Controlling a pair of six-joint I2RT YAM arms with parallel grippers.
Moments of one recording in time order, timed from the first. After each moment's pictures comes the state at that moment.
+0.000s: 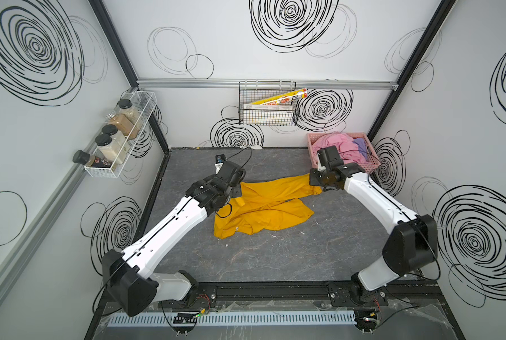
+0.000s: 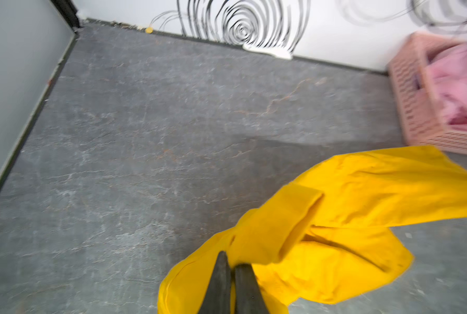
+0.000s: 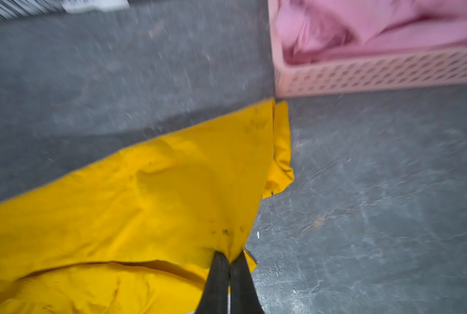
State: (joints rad) left arm -0.59 1.26 1.30 -0.84 -0.38 -0.64; right arm 0.35 1.53 1.43 -0.77 0.14 0.37
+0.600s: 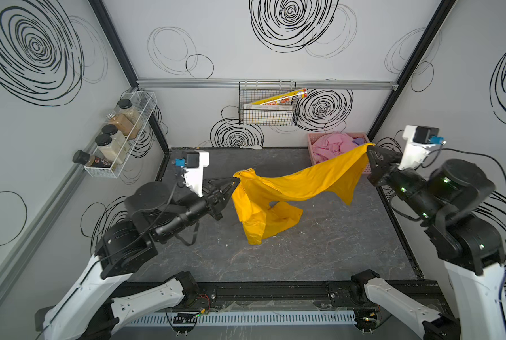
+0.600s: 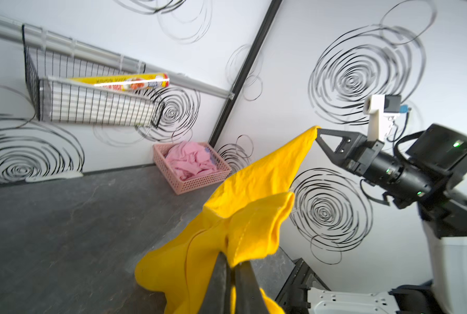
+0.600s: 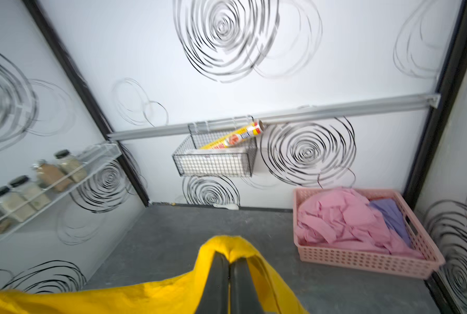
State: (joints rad) left arm -0.85 0.85 1.53 -0.66 -0.02 -0.44; right arm 0.35 0.85 1.63 -0.71 -0.03 0.26
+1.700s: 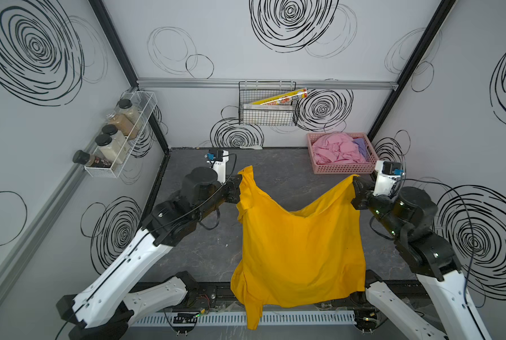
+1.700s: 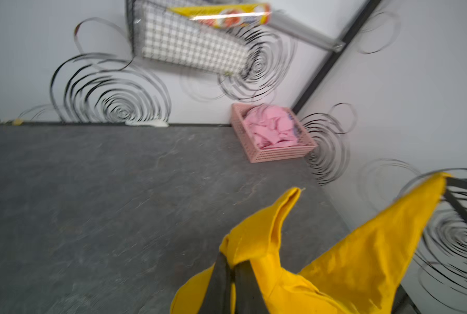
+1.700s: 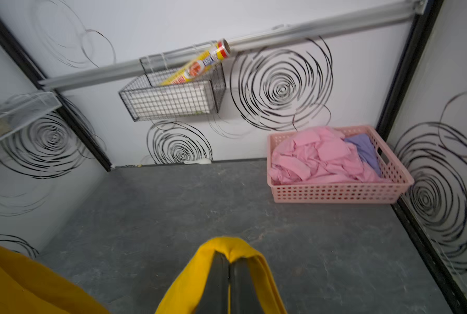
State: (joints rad) left arm -0.59 1.08 1.28 -0.69 -0.18 -0.51; right arm 0.34 0.73 1.05 -0.61 0.15 0.29
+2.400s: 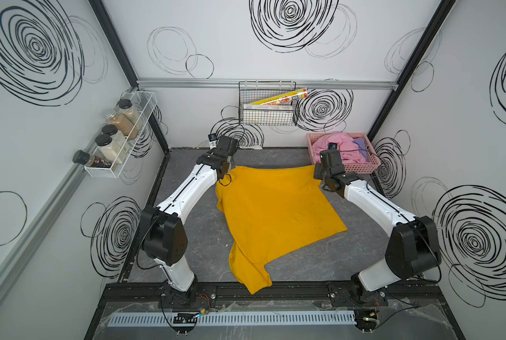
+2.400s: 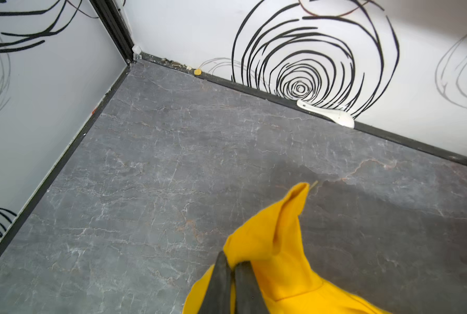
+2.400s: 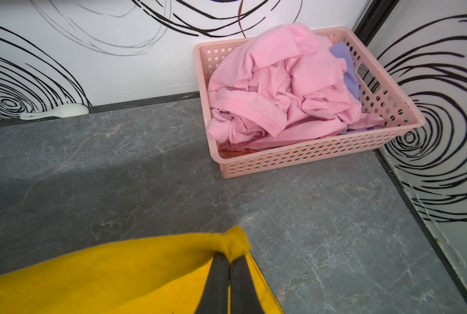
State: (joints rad) left arm -0.32 1.73 1.59 -0.69 -0.46 -0.55; right arm 0.34 1.55 1.22 -0.34 0.43 0.35
